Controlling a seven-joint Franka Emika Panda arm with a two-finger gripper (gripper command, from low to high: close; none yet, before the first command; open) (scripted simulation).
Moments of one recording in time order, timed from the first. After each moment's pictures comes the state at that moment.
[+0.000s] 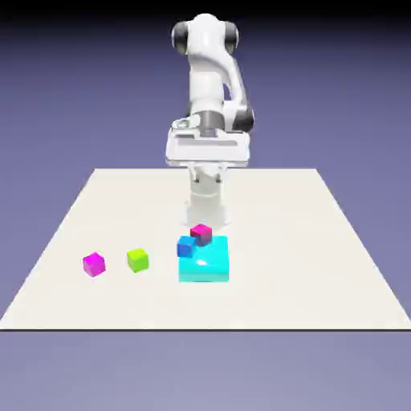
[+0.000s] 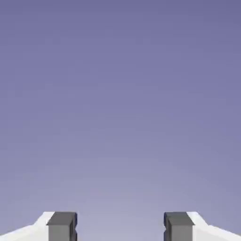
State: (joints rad) arm 0.04 -0.54 -0.03 -2.78 0.02 3.03 0.73
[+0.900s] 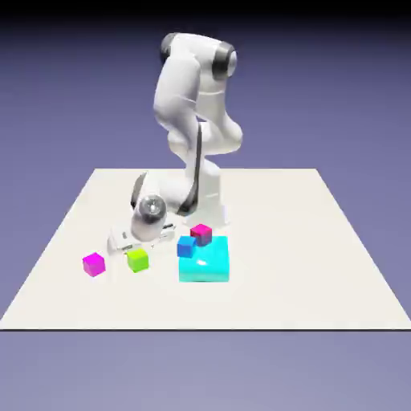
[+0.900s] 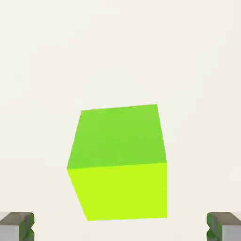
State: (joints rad) arm 0.16 0.27 -0.49 -2.54 -0.58 2.23 0.33
